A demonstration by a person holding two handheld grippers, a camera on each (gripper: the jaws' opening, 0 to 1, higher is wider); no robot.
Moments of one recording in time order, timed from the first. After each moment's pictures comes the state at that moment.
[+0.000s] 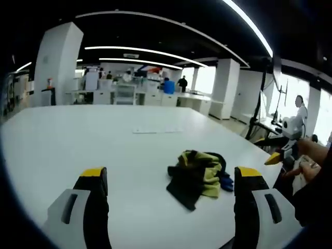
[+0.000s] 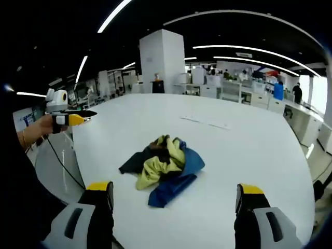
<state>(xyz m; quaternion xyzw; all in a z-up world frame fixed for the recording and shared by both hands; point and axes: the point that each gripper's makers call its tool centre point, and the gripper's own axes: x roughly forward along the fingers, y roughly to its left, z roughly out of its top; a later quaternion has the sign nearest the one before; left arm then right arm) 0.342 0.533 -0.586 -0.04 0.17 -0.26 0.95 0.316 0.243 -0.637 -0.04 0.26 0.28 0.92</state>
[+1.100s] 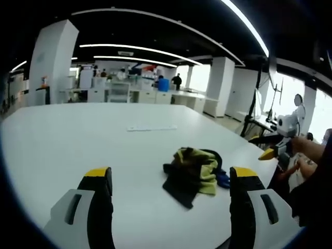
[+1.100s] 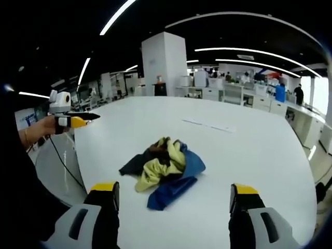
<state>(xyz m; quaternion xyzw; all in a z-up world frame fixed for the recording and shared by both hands) 0.343 0.529 -0.594 -0.04 0.18 -0.29 0.94 0.321 0.245 -0.636 -0.04 0.25 0.30 0.92</state>
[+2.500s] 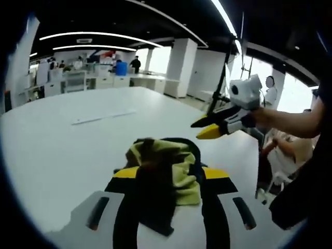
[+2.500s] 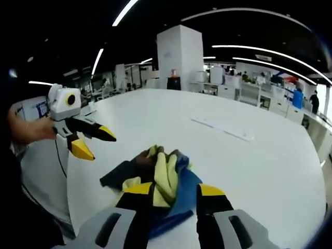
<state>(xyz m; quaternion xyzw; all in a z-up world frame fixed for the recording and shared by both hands) 0.388 0.411 -0.659 -0.01 0.22 -0.46 0.86 0.425 0.289 -0.671 -0.07 0.26 0.36 0.89</state>
